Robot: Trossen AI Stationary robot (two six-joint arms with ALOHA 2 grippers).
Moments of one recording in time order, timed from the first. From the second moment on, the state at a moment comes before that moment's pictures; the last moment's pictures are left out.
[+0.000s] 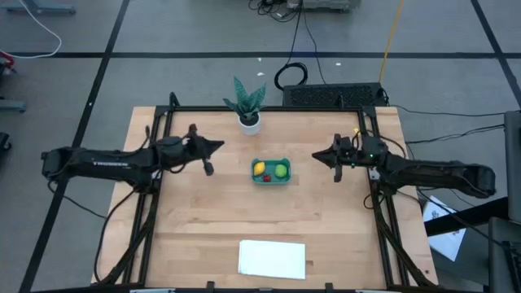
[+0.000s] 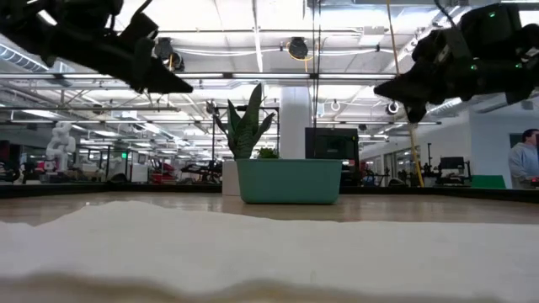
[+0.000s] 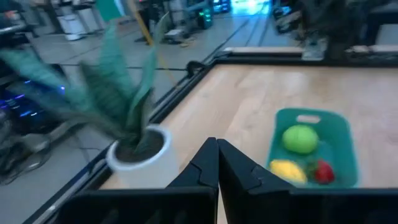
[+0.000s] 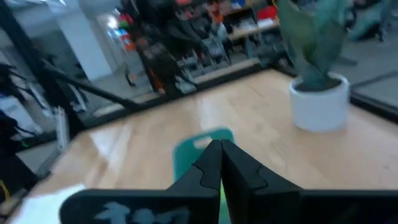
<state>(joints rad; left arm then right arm) 0.19 0.87 0.35 0.31 -0.24 0.10 -0.38 0.71 0.11 0.53 -0.29 0.27</state>
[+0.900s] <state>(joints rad) 0.10 0.38 0.18 0.22 -0.17 0.17 -0.11 0.15 0.11 0.12 0.00 0.12</state>
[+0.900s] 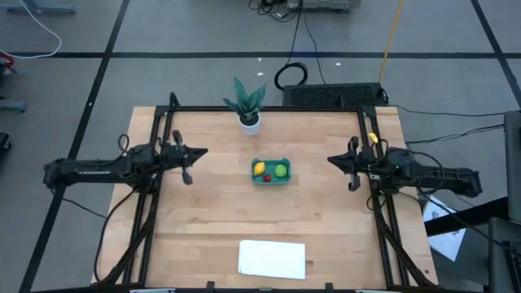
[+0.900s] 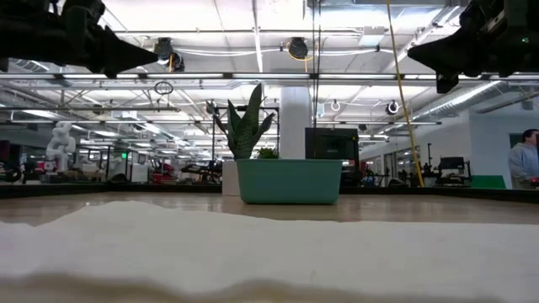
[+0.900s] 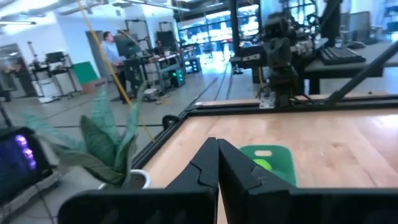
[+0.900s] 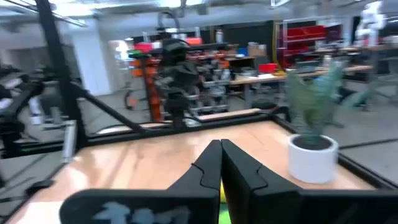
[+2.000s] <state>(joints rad) 0.03 0.01 0.14 -0.09 0.01 0.15 0.02 0.00 0.07 0.03 -0.03 0.03</state>
